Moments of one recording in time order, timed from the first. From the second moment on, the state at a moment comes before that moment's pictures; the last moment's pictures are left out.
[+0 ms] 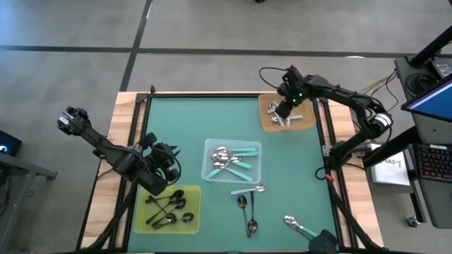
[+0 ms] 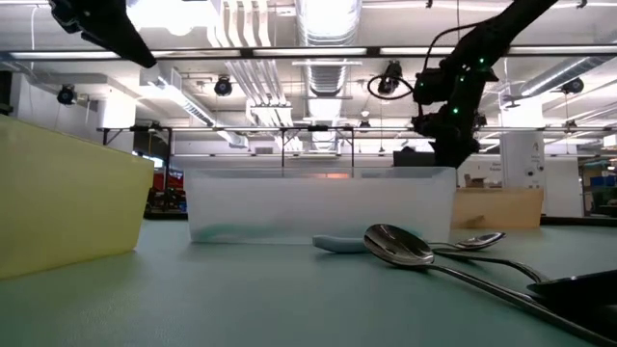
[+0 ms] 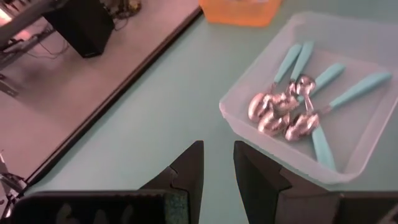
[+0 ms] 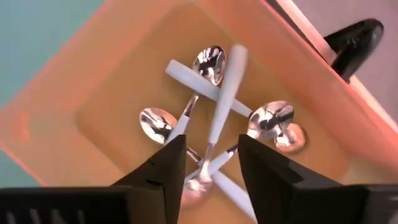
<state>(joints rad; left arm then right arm) -0.60 1.17 0.98 -1.14 -0.96 -1.01 -0.90 1.51 1.08 -0.76 -0.08 -0.19</state>
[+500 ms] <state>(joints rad) -0.57 1.18 0.98 -1.05 -0.98 -1.02 -0.53 1.28 0.91 -0.79 -0.26 0.17</state>
